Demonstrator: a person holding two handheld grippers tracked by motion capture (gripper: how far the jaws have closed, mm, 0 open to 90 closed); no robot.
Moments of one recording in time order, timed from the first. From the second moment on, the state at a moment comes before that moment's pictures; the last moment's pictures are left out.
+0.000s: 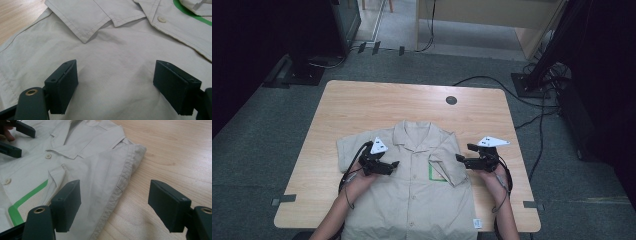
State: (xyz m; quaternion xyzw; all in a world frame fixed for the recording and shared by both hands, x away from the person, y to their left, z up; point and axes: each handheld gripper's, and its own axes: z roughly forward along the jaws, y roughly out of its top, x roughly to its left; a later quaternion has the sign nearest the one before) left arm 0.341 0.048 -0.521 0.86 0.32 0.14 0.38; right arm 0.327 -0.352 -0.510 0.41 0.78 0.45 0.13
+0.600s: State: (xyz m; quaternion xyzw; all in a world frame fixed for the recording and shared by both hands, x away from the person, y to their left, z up) left arm 0.341 0.048 -0.521 0.86 0.32 0.14 0.38; right arm 0.328 -0.364 -0.515 0.43 0.77 0.44 0.14
